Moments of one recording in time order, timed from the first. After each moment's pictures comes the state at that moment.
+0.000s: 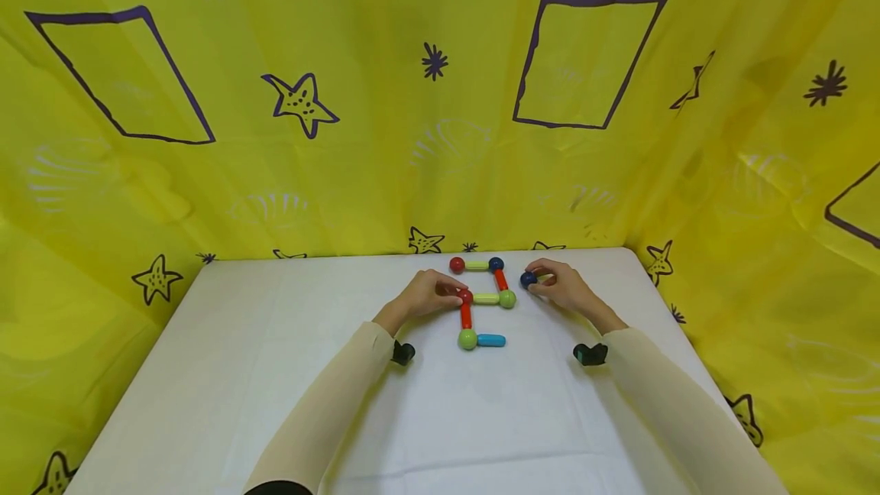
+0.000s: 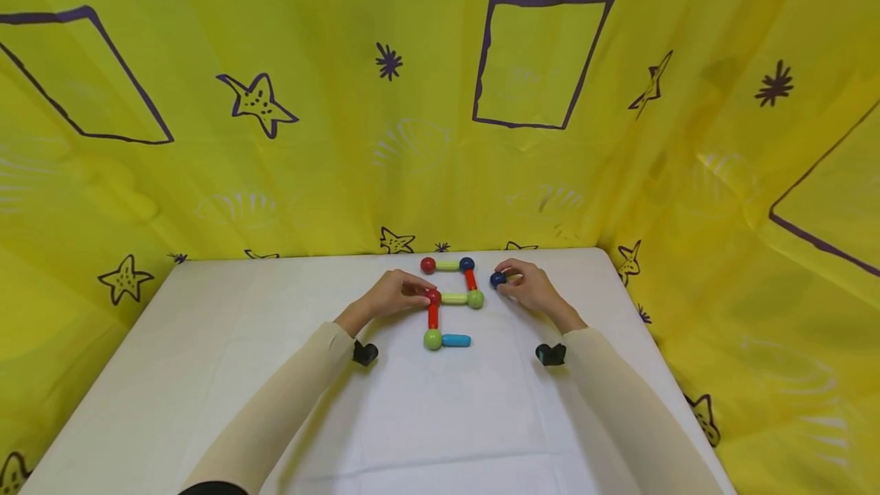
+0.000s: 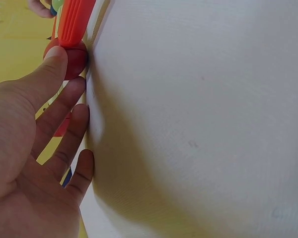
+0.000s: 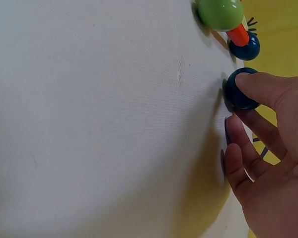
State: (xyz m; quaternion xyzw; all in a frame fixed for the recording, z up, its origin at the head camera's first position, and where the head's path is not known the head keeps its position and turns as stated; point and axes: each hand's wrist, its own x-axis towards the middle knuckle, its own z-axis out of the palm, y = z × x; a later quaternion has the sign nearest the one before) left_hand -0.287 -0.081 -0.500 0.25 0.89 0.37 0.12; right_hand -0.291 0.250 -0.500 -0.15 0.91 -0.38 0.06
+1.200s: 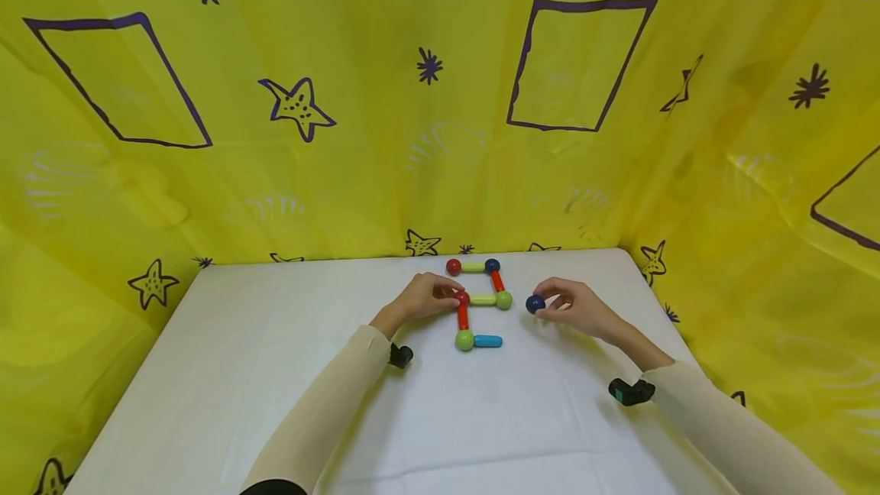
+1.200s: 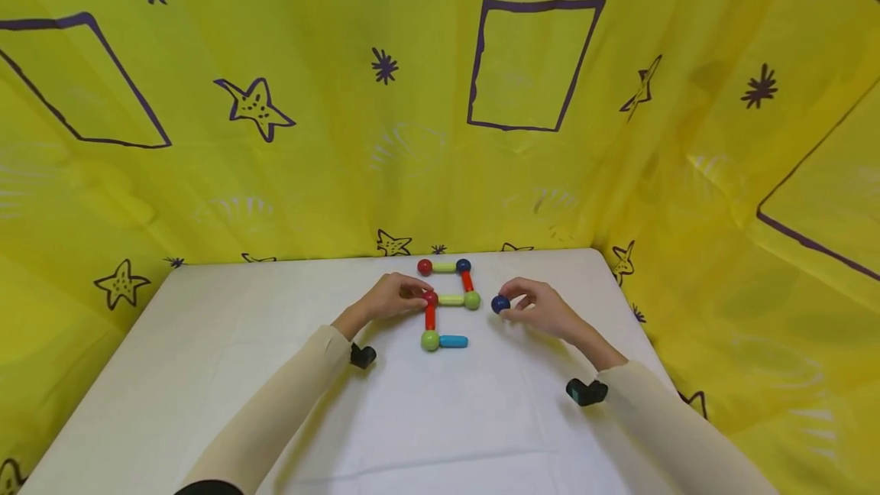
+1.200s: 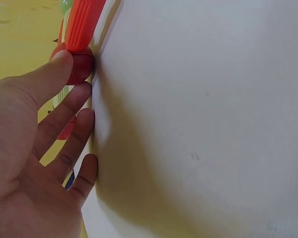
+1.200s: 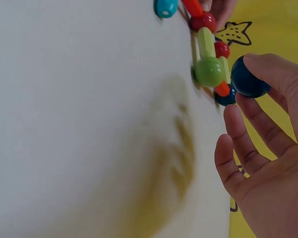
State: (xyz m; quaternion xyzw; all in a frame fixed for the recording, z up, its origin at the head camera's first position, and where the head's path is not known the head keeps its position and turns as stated) left_hand -0.284 -0.079 -0.499 0.25 0.88 0.37 0.12; right_hand -0.228 0.268 -0.473 -0.20 0.86 -0.45 0.08
